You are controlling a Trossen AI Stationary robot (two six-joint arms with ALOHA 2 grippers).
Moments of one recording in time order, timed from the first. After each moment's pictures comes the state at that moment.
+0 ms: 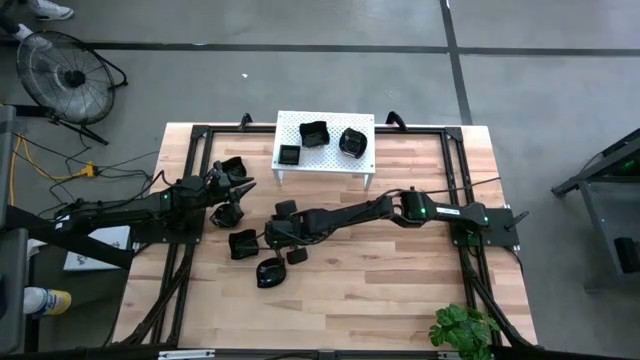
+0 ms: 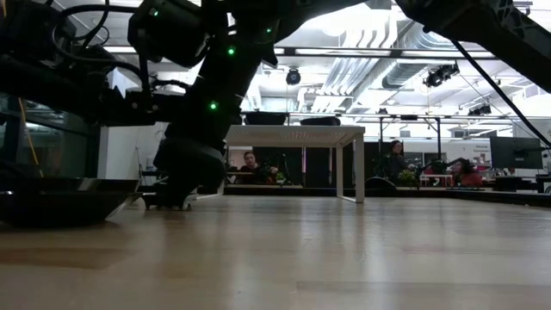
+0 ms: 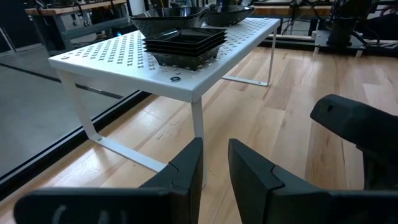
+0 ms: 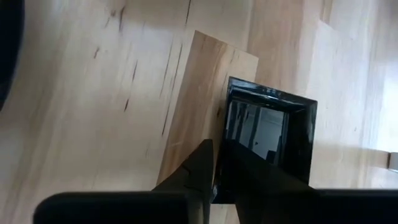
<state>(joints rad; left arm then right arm) 0.22 0.25 0.01 0.05 -0.27 0.00 0.11 2.55 2.18 -0.69 0.28 -0.24</state>
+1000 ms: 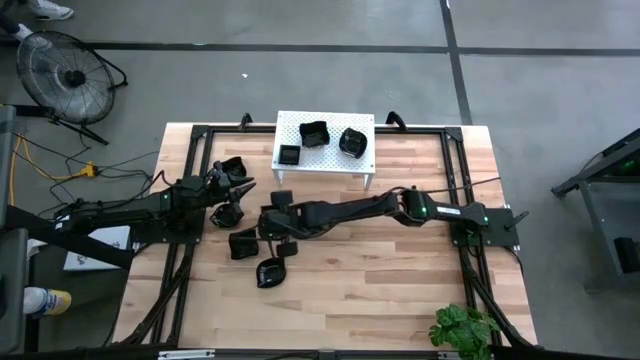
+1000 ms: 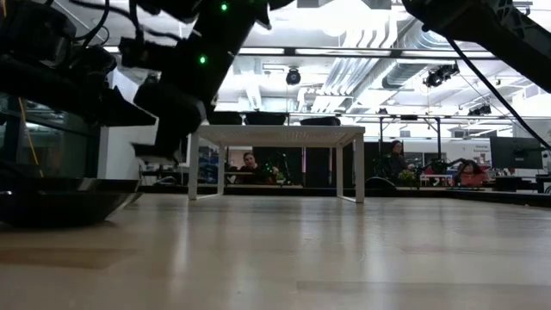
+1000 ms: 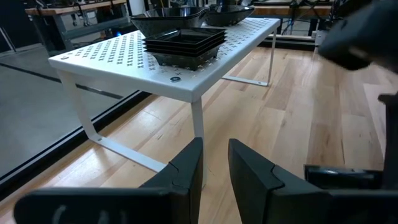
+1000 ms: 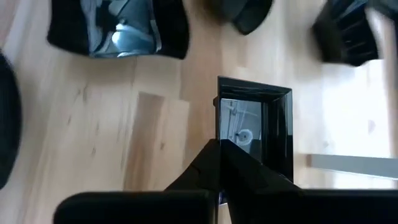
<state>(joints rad) 0.22 0.25 0.01 0.05 -0.27 0.00 0.11 2.54 2.35 -0.79 0.35 -0.18</state>
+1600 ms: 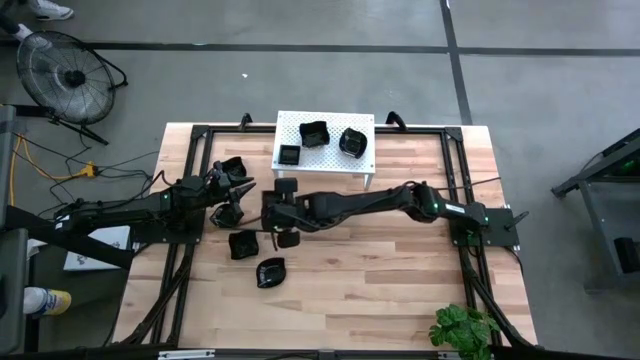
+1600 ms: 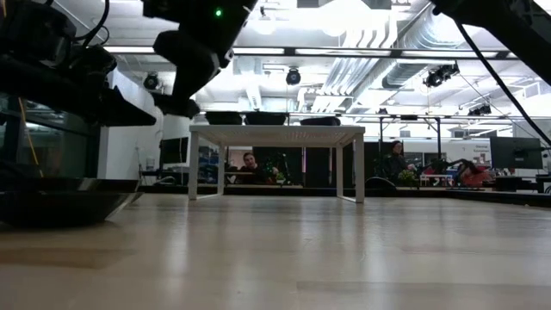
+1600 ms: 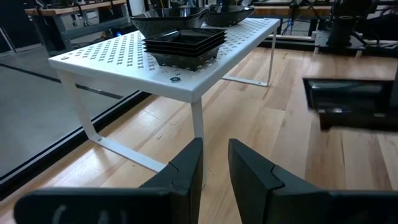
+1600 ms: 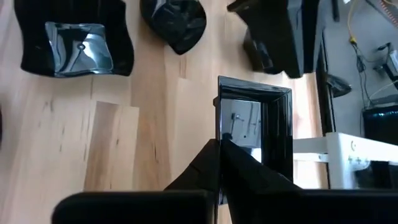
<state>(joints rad) 0.22 0.25 0.01 0.05 -0.27 0.00 0.11 2.41 2.36 -0.85 0.47 -0.20</state>
